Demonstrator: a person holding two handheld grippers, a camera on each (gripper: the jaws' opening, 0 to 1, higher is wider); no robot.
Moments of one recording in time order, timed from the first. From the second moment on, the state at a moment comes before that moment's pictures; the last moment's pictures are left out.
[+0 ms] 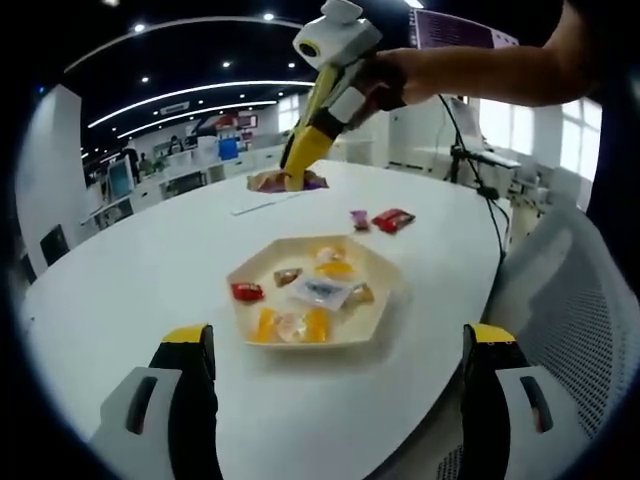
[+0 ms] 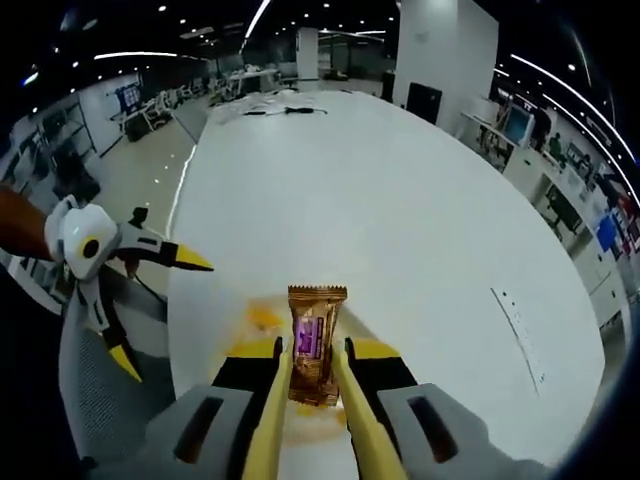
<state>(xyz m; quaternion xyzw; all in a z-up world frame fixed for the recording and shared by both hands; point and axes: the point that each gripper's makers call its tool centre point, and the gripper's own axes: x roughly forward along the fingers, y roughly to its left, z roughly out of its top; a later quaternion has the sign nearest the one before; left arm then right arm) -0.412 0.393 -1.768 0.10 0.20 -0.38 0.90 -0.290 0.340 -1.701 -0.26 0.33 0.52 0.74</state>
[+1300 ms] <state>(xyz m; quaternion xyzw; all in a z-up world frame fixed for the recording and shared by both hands) -0.412 0.393 -1.769 0.11 0.20 -0.38 0.90 -0.285 0.308 -1.685 -0.24 0.30 0.53 0.75</state>
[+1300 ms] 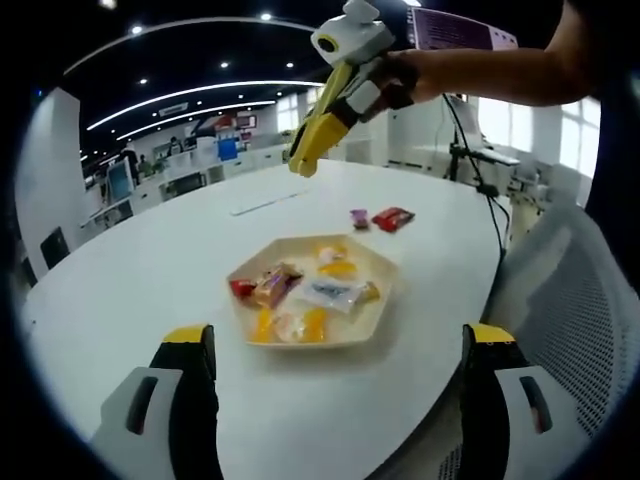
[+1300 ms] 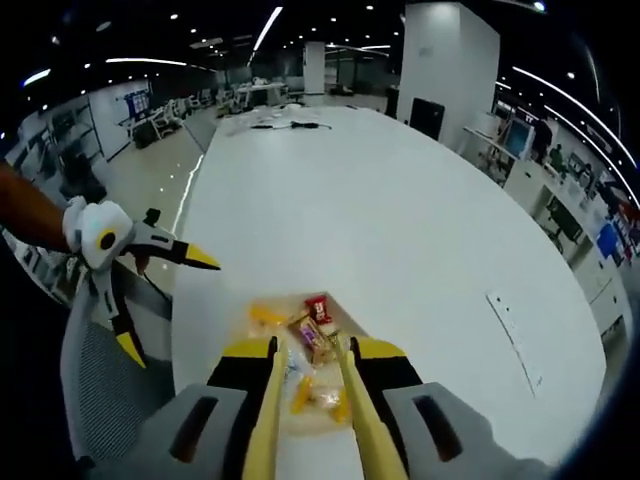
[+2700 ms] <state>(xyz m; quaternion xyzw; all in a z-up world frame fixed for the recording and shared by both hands) -0.412 0.392 -1.768 0.10 0.20 -0.38 0.90 -0.267 0.154 -1.712 -0.28 0.30 0.51 0.76</state>
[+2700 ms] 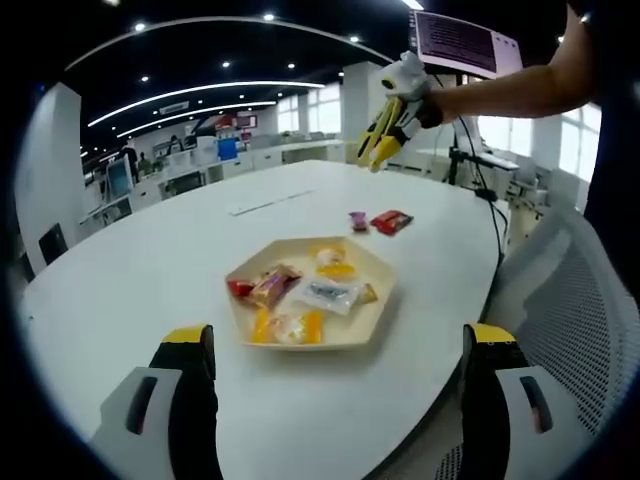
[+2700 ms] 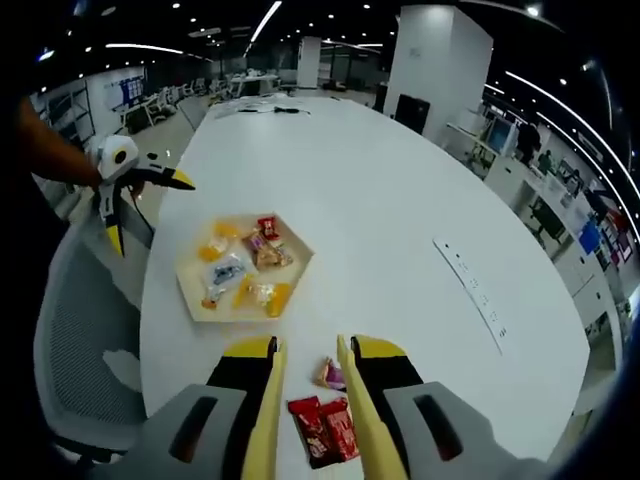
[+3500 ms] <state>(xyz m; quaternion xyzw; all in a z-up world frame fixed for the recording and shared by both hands) -0.411 0.396 -1.771 0.10 0.21 -0.37 0.90 -0.247 0.124 -1.744 -0.33 0.31 0.52 0.72</state>
